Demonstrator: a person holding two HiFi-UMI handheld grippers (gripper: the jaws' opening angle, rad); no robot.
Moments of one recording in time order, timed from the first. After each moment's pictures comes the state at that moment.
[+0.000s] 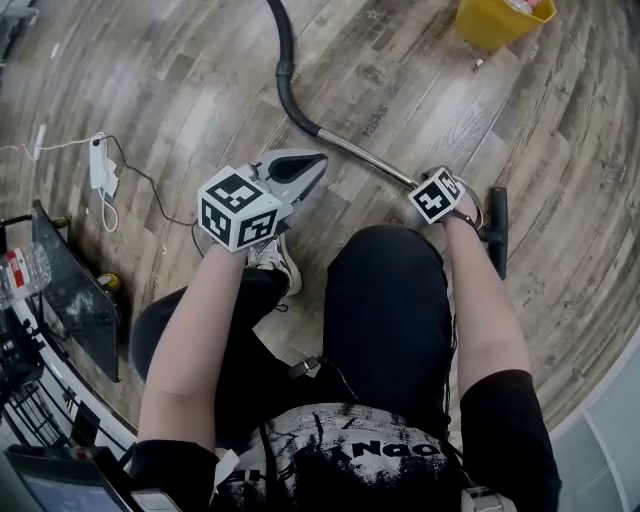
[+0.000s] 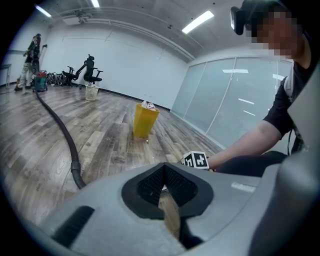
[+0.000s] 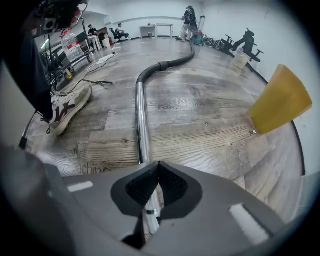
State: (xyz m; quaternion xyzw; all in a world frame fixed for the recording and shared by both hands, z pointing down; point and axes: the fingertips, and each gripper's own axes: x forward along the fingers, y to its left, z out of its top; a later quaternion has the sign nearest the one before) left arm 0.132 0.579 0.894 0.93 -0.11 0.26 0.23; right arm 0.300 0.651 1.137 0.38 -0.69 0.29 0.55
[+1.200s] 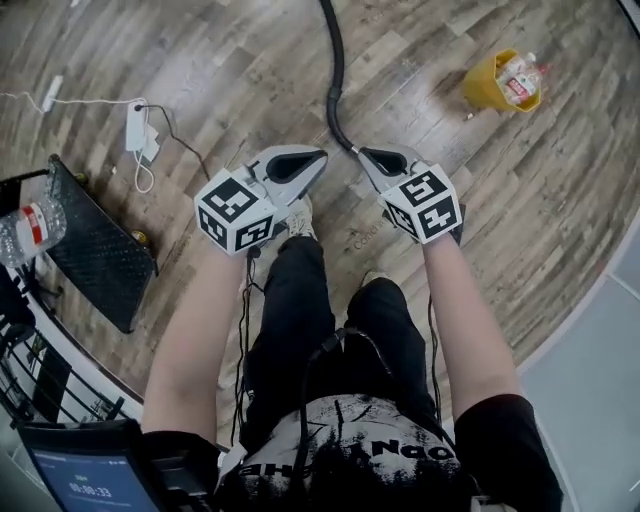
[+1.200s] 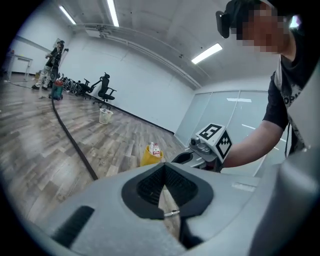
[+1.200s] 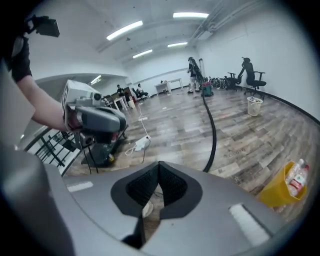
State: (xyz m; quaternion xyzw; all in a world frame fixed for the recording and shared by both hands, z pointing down) left arm 0.008 0.469 0.559 0.94 -0.15 0.15 0.28; right arm 0.054 0.469 0.624 0.34 -0.85 0.28 0.28
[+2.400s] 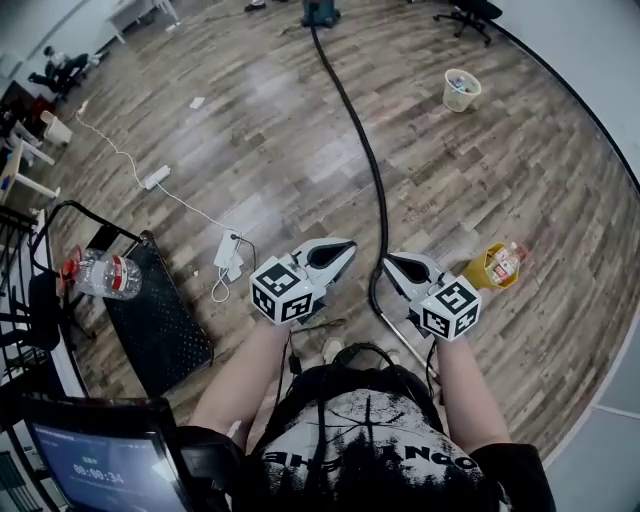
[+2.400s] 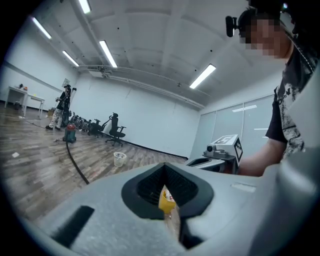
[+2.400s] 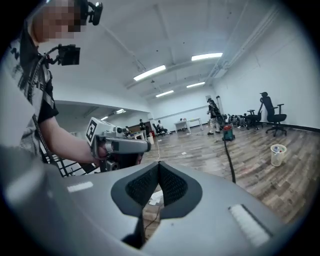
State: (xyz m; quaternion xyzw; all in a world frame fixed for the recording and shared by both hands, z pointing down) left arm -0.073 0.359 0.228 0.95 -0.26 0.04 0.17; right arm -0.027 0.375 0.249 0.28 -0.94 0.16 0.09
